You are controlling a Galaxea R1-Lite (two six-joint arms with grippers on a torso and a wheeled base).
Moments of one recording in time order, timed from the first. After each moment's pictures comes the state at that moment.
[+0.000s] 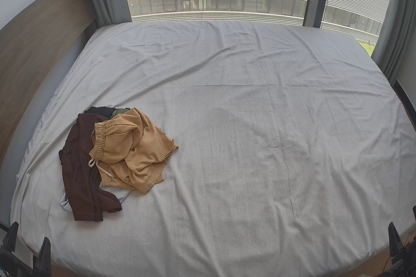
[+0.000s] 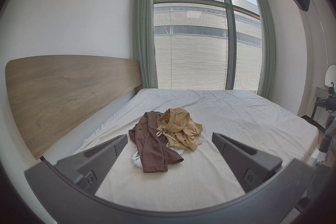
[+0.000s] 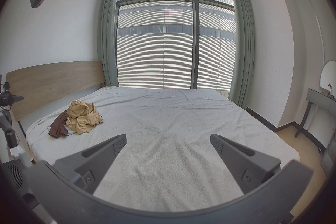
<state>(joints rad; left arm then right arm) 0.00 0.02 -0.02 0.00 0.03 -0.01 -0.01 0.02 -0.02 0.00 0.00 -0.03</state>
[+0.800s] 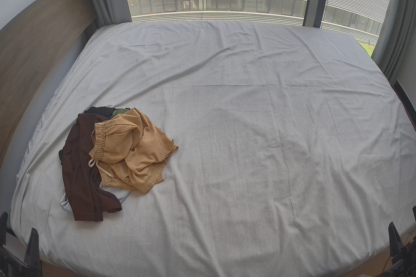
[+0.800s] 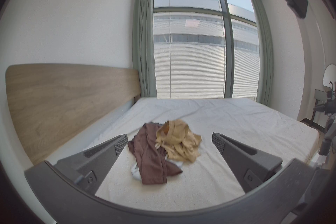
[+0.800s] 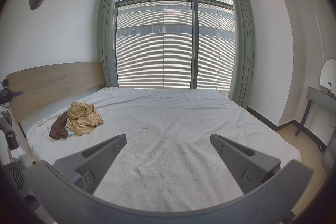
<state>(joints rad) 0.01 0.02 -0.05 -0.09 0.02 -0.01 -0.01 0.02 -0.02 0.00 0.00 -0.02</state>
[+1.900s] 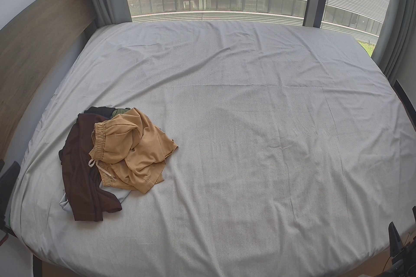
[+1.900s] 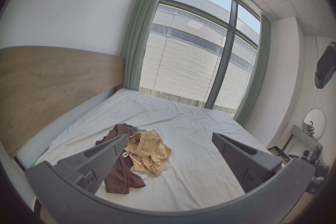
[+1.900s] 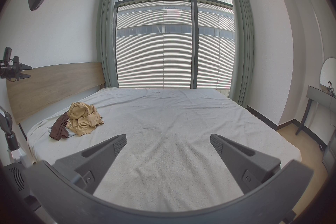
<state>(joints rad) -0.13 0.52 -0.41 -0.14 -0.04 -0.25 -0.01 0.02 -0.02 0.00 0.00 -0.02</state>
